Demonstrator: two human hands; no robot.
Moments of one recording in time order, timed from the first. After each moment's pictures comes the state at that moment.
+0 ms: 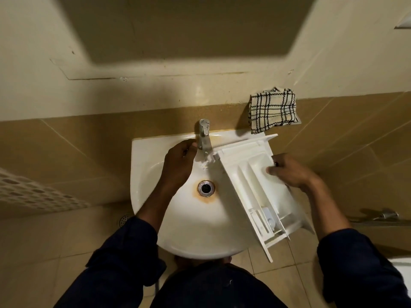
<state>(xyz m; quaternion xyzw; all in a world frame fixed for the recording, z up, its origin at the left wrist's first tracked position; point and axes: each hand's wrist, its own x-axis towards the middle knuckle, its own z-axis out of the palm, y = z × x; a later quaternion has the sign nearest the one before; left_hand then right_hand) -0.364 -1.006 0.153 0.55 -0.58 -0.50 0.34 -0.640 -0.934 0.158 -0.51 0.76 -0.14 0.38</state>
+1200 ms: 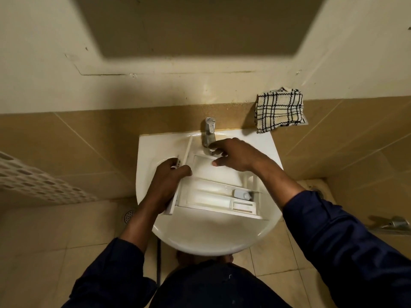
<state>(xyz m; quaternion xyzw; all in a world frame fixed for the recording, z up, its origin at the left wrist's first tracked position) -0.320 -0.974 0.147 0.59 -0.47 -0.59 0.28 -0.538 -1.008 0.156 -0.70 0.63 -0.05 0.33</state>
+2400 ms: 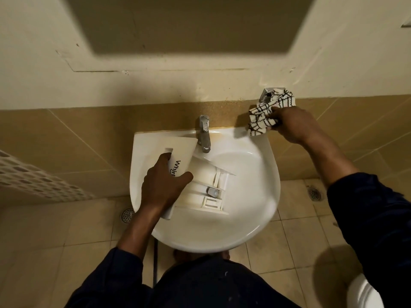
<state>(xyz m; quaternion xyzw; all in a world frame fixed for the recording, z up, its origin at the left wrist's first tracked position) -0.335 -0.954 0.156 0.67 -0.60 -0.37 0.24 -0.674 -1.017 0.198 -0.68 0.74 0.02 0.03</state>
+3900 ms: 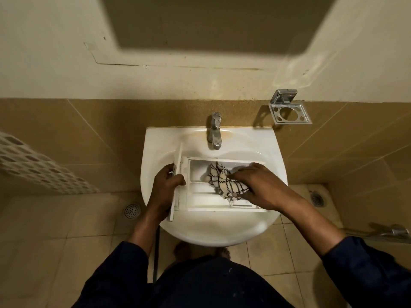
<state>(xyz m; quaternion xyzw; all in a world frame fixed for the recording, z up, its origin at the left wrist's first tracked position) -0.304 -0.936 0.111 0.56 -0.39 -0.62 0.37 -0.560 -0.906 0.149 -0.83 0.54 -0.01 0.15</state>
